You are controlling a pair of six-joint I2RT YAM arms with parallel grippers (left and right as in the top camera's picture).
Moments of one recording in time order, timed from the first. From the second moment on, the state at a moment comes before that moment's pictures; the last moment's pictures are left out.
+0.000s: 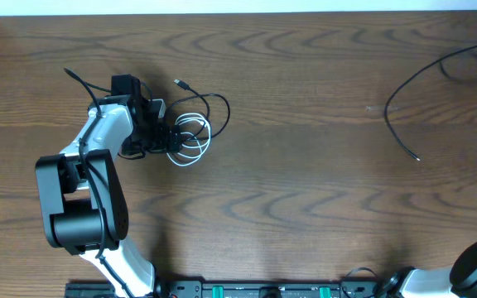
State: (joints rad) left arm 0.10 1.91 1.20 -0.76 0.18 0.11; right arm -0.62 1.60 1.25 0.61 -0.65 0.80
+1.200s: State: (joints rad) left arm 0.10 1.91 1.20 -0.76 0.18 0.11; right arm -0.95 1.60 1.61 0.07 -0.62 0.26
